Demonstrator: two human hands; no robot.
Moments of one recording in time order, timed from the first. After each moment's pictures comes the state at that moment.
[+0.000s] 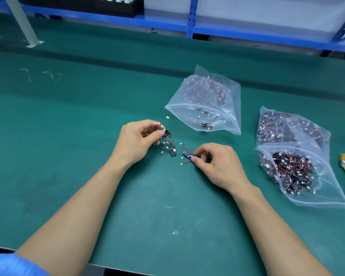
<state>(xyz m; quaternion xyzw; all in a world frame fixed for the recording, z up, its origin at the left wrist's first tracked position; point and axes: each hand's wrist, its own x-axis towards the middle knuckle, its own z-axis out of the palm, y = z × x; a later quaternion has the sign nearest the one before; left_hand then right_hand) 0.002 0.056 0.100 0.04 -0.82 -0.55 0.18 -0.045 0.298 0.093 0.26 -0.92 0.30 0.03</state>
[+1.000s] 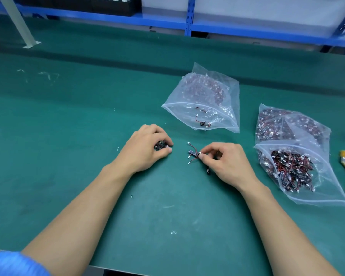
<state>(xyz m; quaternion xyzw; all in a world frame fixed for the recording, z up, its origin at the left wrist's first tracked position) 0.000 0.069 0.094 -0.04 -0.96 -0.27 0.10 -0.057 0.321 0.089 0.24 -0.90 0.37 0.00</state>
